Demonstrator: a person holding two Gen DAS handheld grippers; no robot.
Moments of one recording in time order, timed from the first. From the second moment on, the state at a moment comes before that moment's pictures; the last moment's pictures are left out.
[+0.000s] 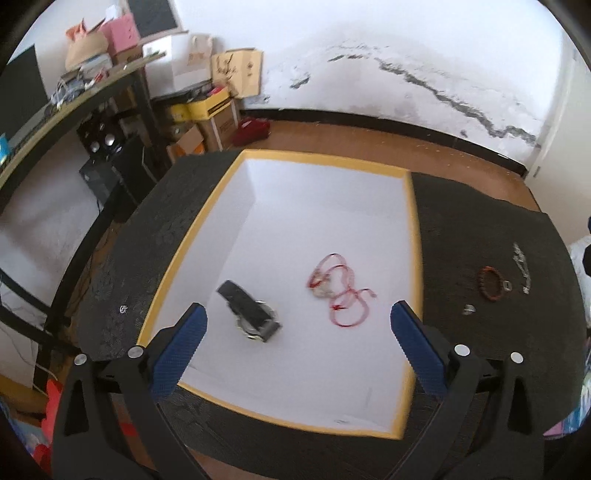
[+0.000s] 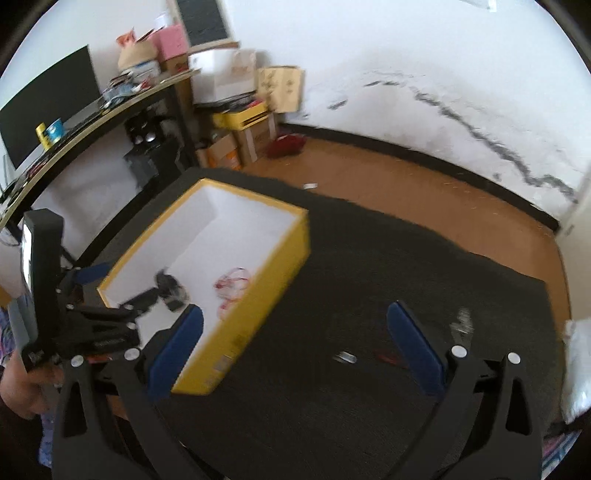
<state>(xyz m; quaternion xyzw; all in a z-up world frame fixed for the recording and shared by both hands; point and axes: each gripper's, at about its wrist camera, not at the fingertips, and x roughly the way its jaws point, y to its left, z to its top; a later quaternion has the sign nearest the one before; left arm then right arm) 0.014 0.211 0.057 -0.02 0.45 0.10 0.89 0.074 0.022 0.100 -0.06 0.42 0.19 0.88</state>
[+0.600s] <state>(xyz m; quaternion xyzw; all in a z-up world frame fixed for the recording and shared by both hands) 0.050 0.012 0.021 0.06 0.46 -0.04 0.89 0.049 -0.136 0.055 -0.02 0.41 0.06 0.91</state>
